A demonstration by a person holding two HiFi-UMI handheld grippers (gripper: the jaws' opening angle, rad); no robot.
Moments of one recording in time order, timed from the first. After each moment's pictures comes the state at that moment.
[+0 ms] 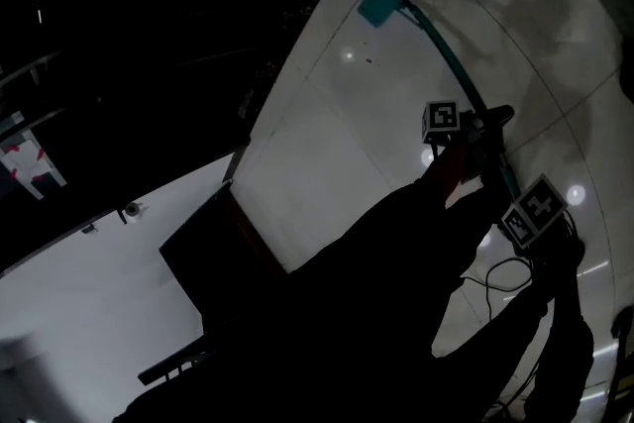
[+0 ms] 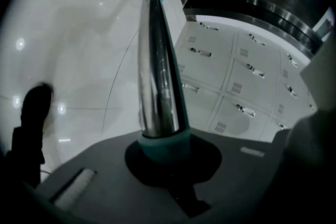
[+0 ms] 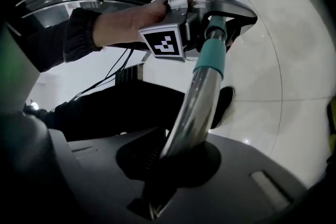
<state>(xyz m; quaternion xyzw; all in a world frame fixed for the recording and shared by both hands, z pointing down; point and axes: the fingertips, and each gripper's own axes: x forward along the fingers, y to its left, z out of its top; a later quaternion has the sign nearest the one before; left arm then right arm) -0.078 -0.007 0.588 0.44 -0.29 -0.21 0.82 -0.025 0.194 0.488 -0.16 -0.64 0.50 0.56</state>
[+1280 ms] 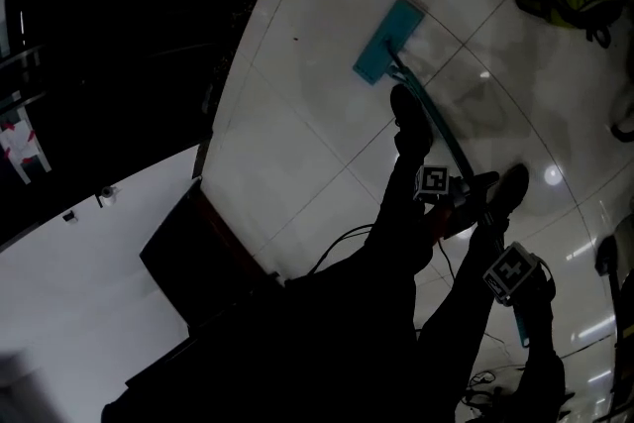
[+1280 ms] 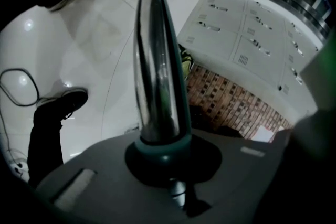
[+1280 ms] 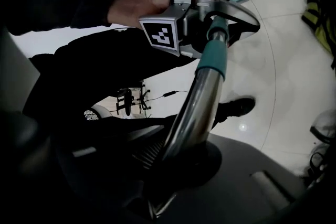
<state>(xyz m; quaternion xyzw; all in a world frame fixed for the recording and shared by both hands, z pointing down) 0.269 0.270 0.518 0.41 -0.23 -0.19 0.86 0.321 0.458 0.418 -0.17 -0.61 0.47 0.61</state>
